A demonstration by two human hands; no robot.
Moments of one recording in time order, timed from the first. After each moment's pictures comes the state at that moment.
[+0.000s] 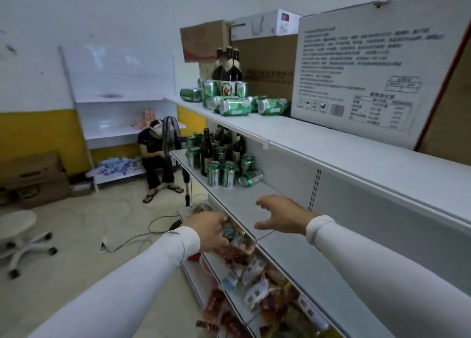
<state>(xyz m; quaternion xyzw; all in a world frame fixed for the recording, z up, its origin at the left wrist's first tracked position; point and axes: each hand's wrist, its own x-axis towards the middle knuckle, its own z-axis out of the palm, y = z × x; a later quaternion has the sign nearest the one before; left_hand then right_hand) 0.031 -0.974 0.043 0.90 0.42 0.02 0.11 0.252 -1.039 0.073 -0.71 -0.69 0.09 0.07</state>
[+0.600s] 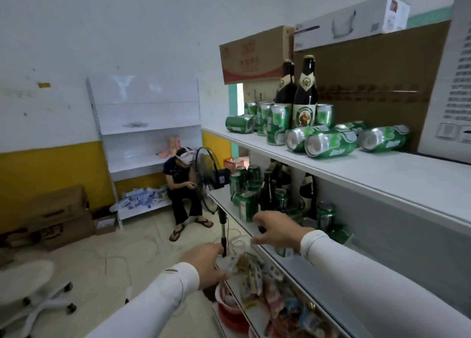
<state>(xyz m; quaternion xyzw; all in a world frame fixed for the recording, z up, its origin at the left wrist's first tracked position) -0.076 -0.637 0.026 0.87 0.48 0.01 0.12 0.149 -0.652 0.057 -0.68 -0.71 0.11 0.10</state>
